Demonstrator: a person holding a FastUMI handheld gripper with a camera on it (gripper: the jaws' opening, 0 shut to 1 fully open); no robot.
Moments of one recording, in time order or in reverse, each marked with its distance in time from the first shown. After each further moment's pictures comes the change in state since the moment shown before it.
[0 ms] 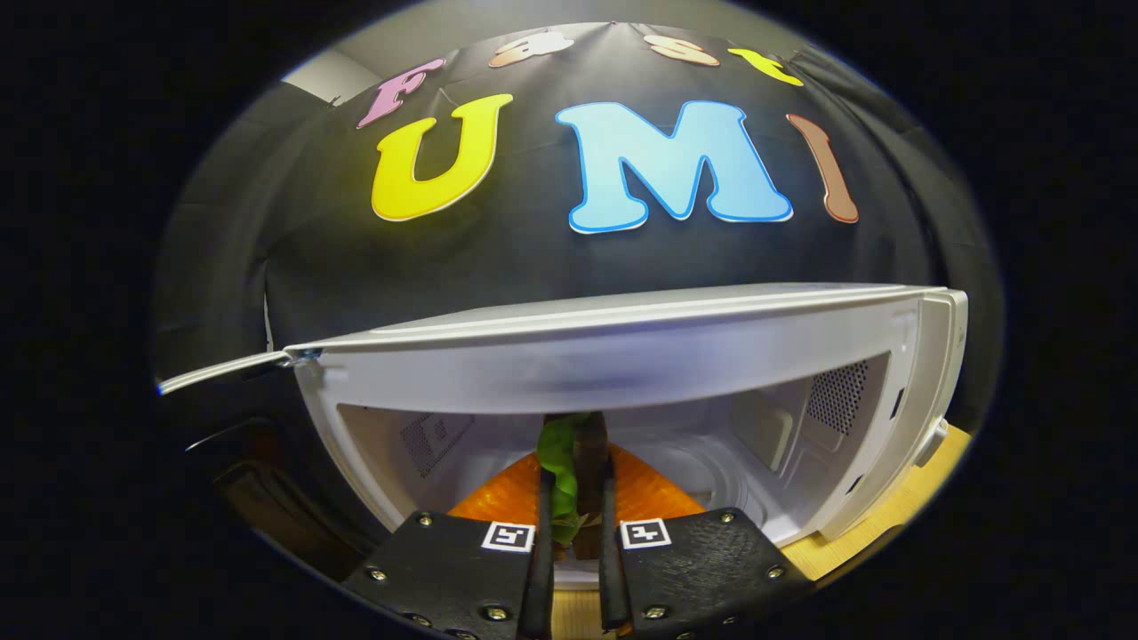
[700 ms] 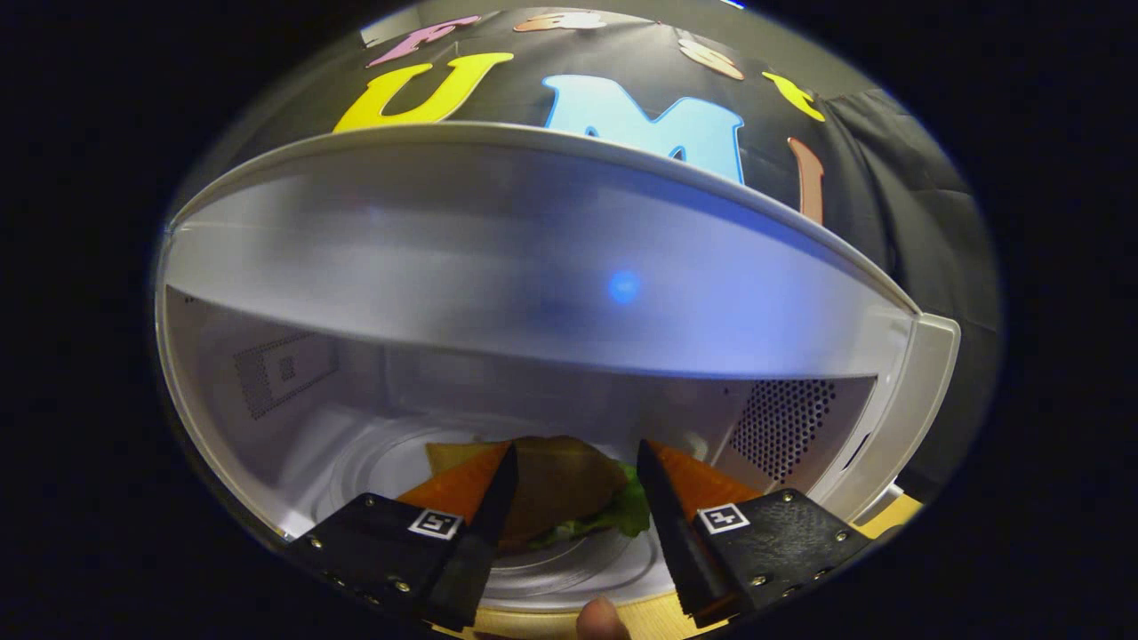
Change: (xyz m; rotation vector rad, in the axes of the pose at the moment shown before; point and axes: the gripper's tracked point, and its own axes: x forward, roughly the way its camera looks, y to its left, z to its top) arm 0.027 -0.080 -0.025 -0.185 0.067 -0.182
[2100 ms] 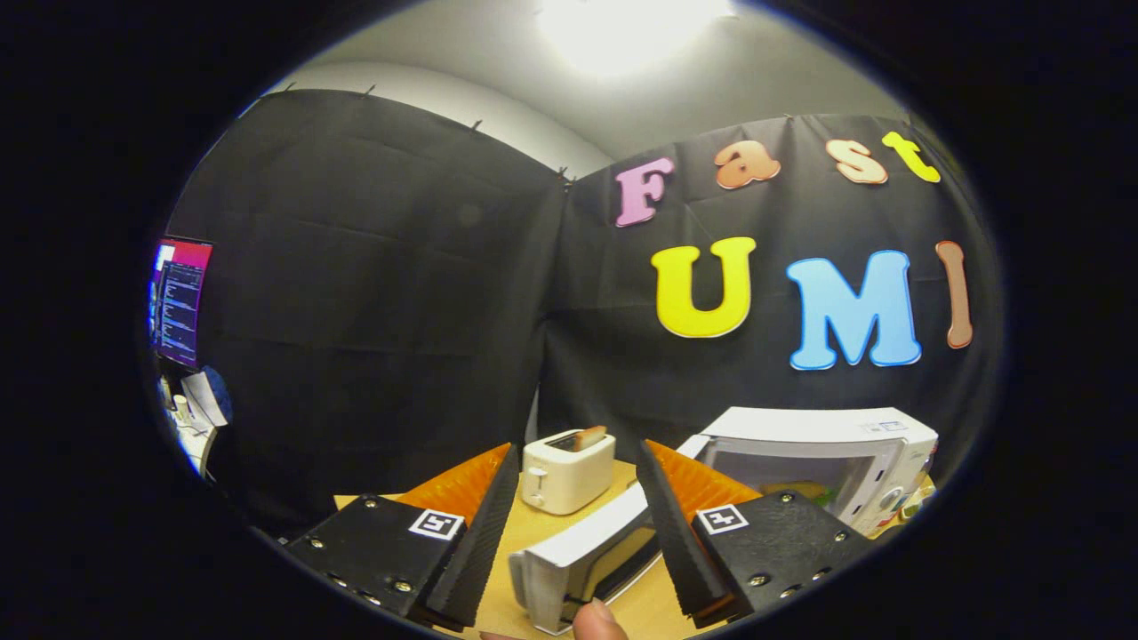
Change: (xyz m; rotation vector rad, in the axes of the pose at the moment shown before) arm -0.468 0.132 0.116 0.006 -0.345 0.906
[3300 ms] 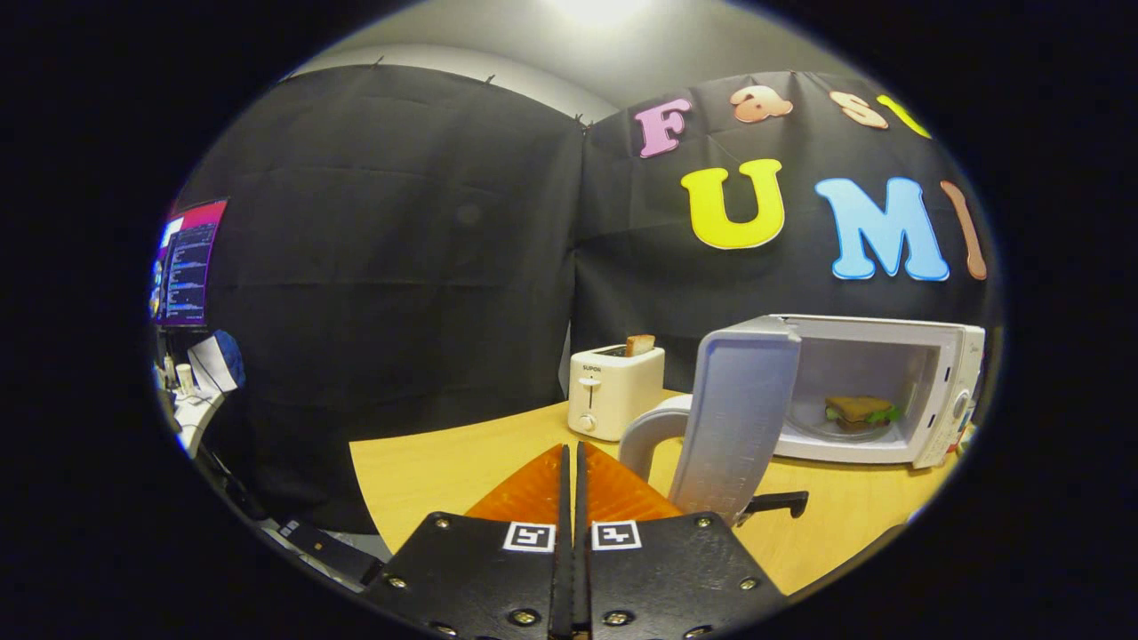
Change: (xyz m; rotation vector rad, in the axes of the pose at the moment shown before) arm 0.013 0.038 -0.141 0.021 0.148 0.004
